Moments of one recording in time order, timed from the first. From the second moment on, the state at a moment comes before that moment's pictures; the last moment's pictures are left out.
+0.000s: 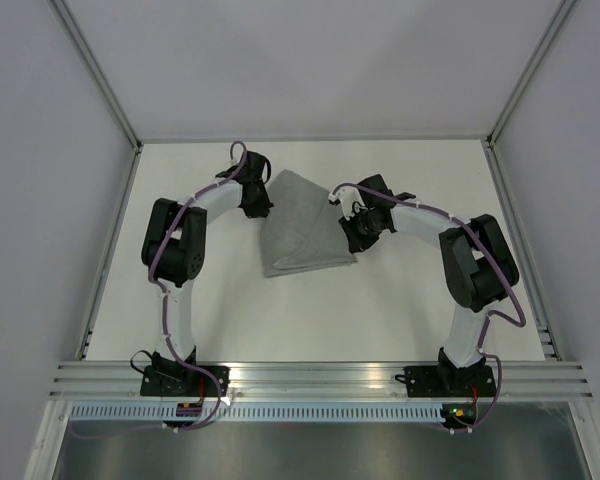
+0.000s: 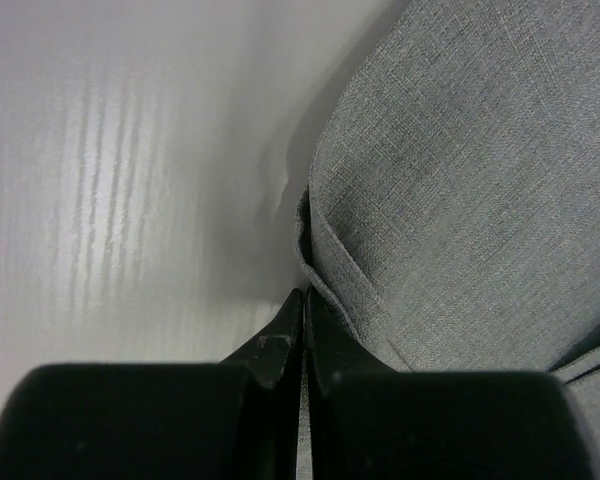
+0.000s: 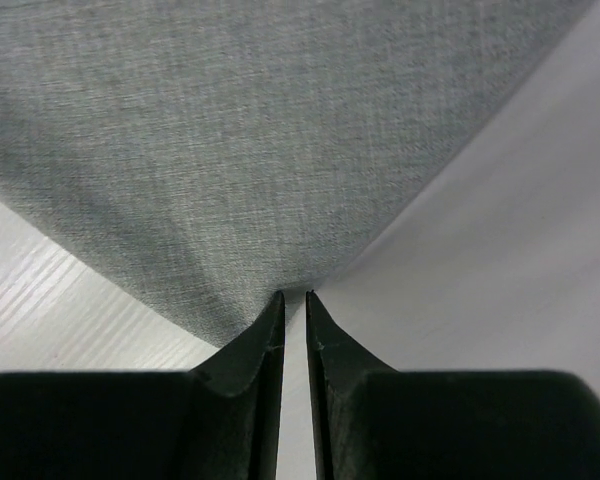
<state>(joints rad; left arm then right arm) -0.32 2.12 1.53 -0.46 -0.08 -0.61 0.41 1.89 1.23 -0.47 -0.31 -0.29</state>
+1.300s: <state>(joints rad) -0.26 1.39 1.21 -0.36 0.04 -0.47 0.64 1.60 1.09 -0.43 -0.27 -0.58</state>
